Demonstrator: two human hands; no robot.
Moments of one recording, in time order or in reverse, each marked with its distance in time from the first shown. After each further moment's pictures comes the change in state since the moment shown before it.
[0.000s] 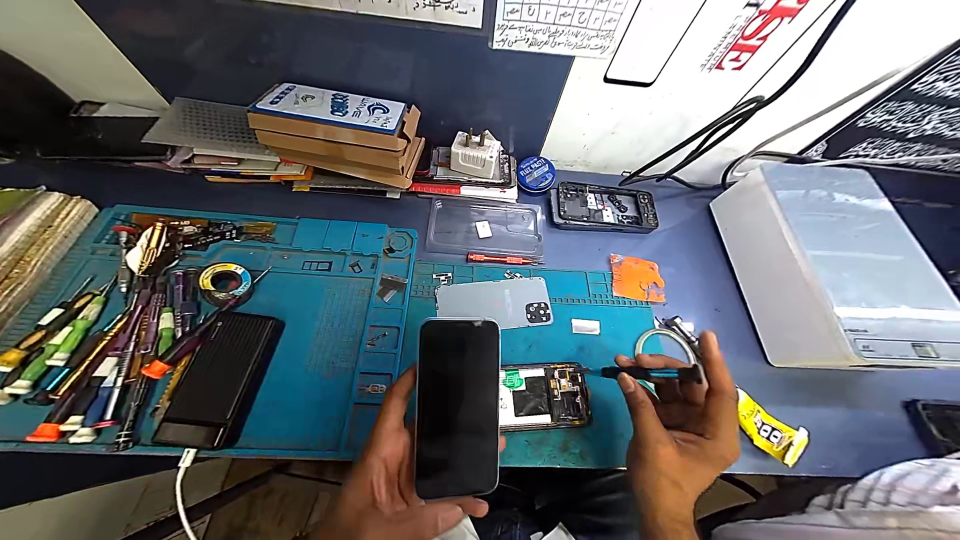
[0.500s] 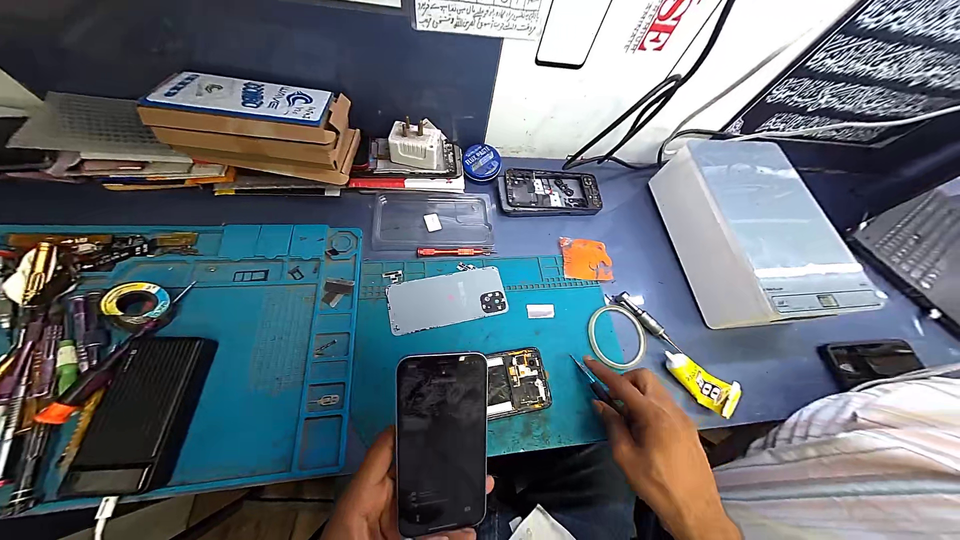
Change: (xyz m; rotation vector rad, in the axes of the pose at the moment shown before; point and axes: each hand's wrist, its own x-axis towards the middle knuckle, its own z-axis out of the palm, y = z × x) left_hand -0.013 -0.019 0.021 0.090 -0.043 -0.038; right_hand -0.008 -0.009 -0.076 -1.017 -0.521 0.110
